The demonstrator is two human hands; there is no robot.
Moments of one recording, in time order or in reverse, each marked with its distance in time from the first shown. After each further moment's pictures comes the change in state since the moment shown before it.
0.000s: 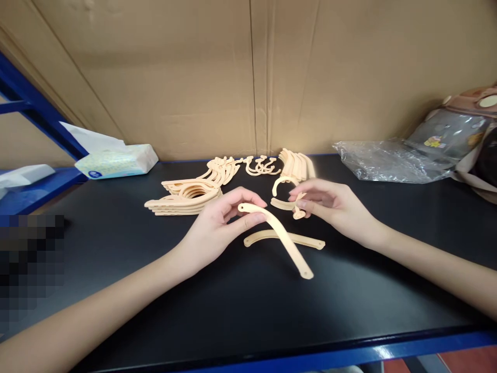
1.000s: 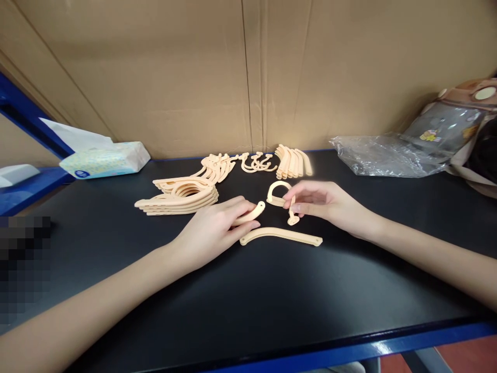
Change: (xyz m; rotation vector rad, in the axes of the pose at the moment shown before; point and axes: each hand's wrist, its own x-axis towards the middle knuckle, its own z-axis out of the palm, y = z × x) left_hand 0.002 -0.025 -0.009 0.735 -0.223 0.185; right_hand 0.004 0.003 -0.004 0.157 -0.144 0.144
